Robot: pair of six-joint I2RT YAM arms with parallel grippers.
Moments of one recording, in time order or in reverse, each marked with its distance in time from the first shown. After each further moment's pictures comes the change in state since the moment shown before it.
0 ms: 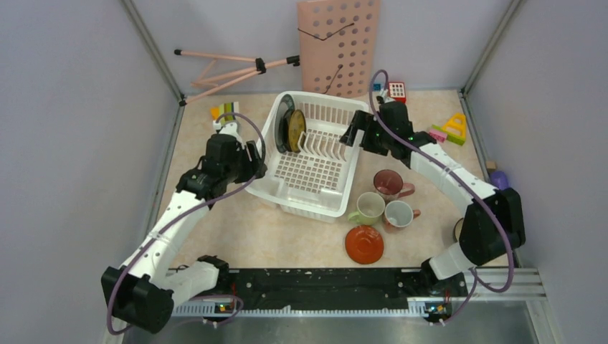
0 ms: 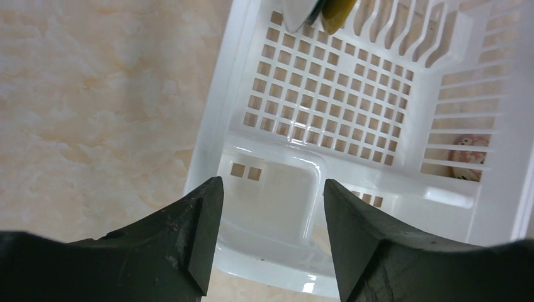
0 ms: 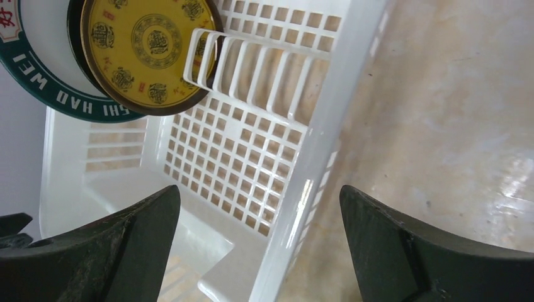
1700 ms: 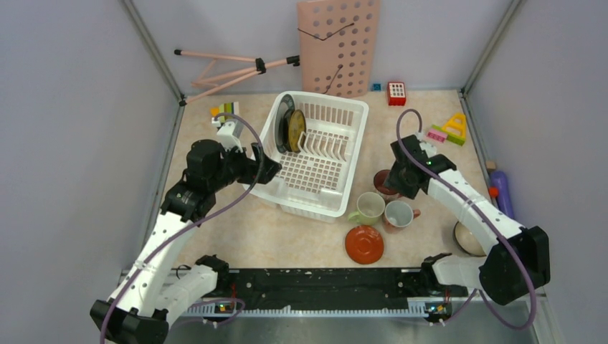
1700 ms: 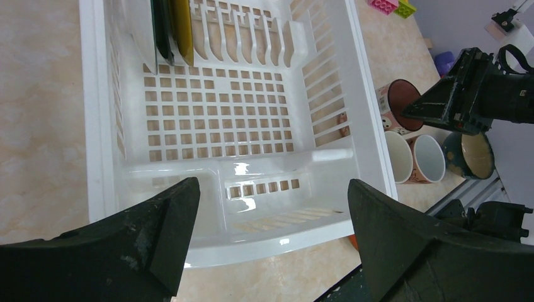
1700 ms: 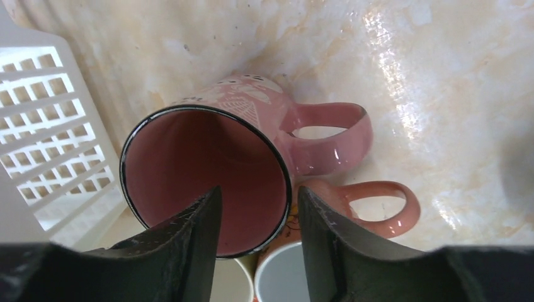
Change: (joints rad) left arm 0.000 -0.200 -0.019 0.119 0.344 0.081; right arm -0.014 -0.308 -0.224 -0.561 0.422 0.231
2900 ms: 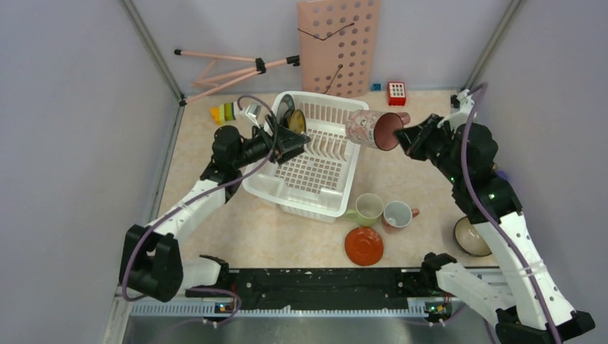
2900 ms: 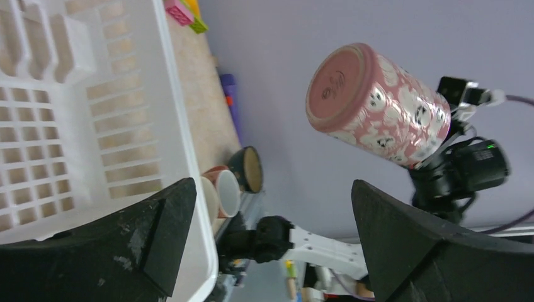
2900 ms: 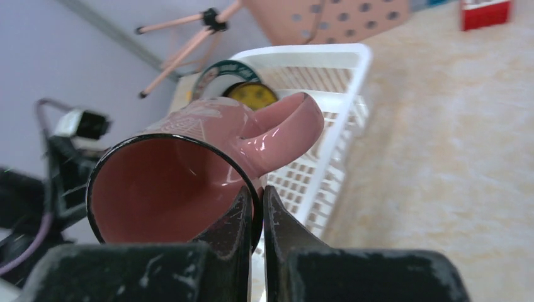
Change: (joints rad) left arm 0.000 0.354 -0.108 0.777 0.399 -0.706; right arm -0.027 -0.357 0.215 0.298 -0.211 -0.256
